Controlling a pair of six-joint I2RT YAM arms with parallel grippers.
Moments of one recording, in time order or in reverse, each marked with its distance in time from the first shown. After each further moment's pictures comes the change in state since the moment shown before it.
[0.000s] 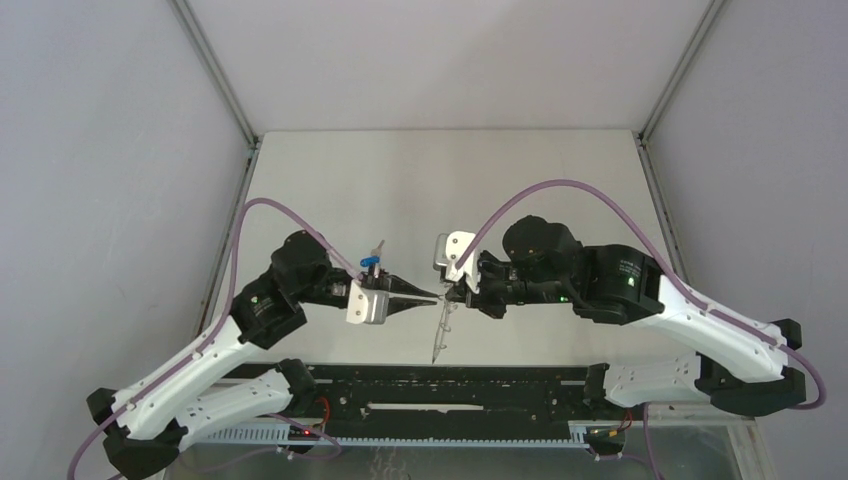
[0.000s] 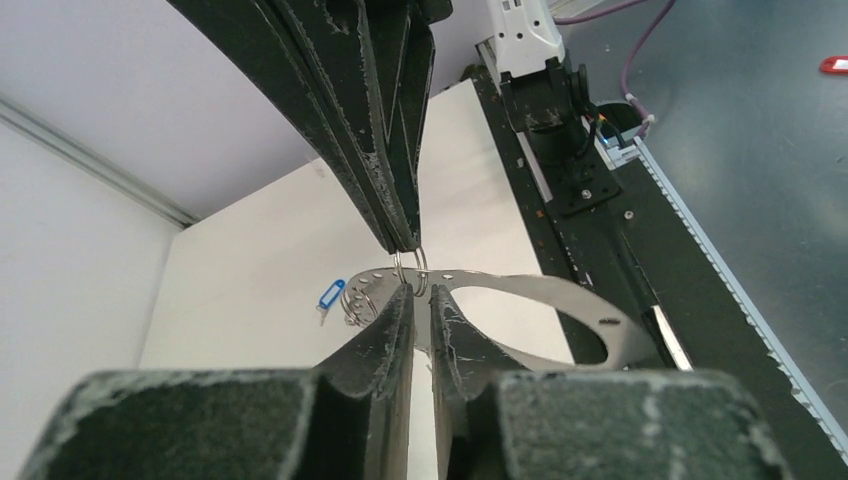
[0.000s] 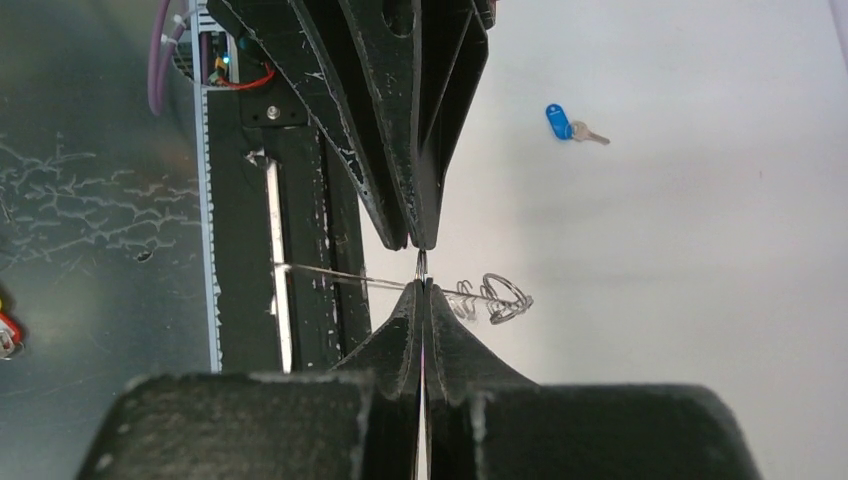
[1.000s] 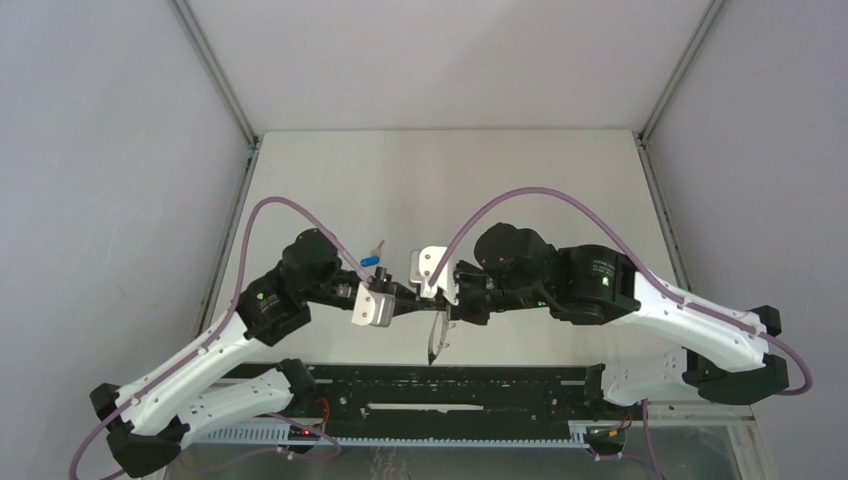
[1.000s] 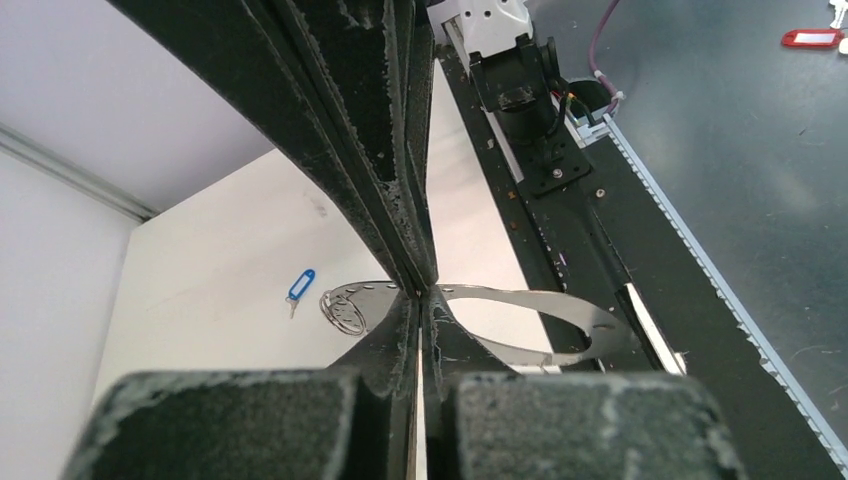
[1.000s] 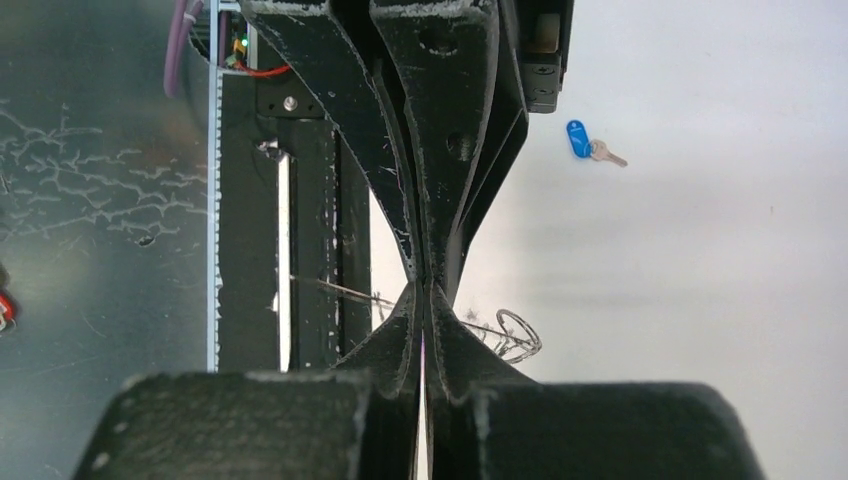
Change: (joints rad) left arm 0.000 0.031 0.000 -0.076 0.034 0.038; right arm 0.075 0.111 0.090 -0.050 0.028 -0.046
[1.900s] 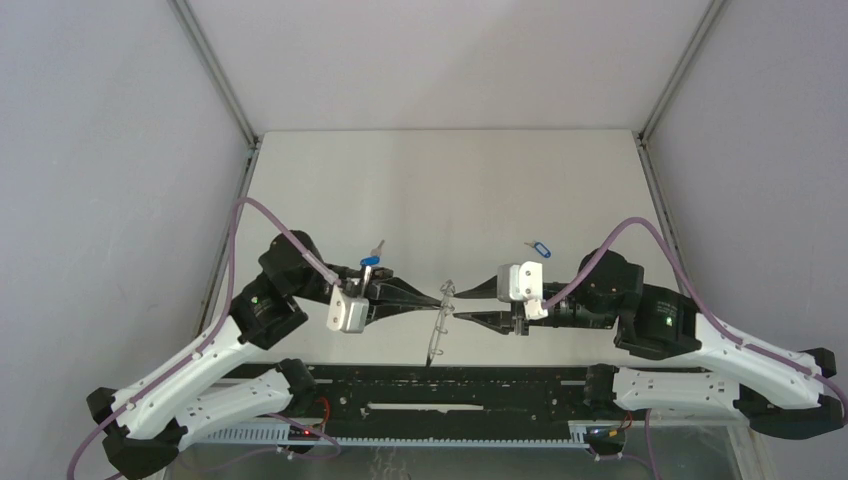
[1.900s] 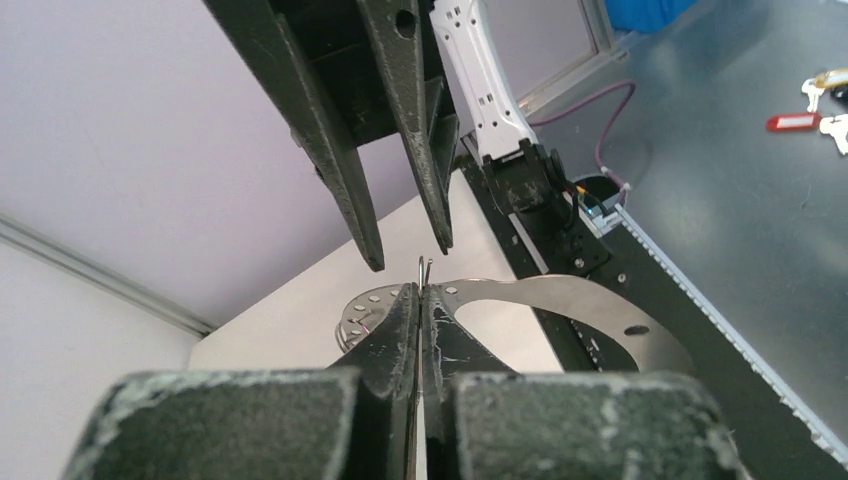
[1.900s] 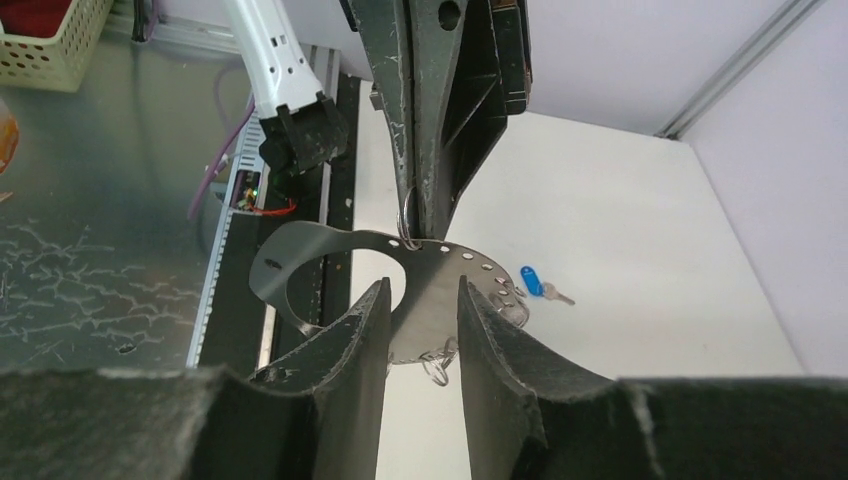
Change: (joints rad) left arm -0.006 -0.031 0.000 0.223 0.122 -0.053; right arm -0.061 -0.440 -0.483 0.507 -0.142 -0.029
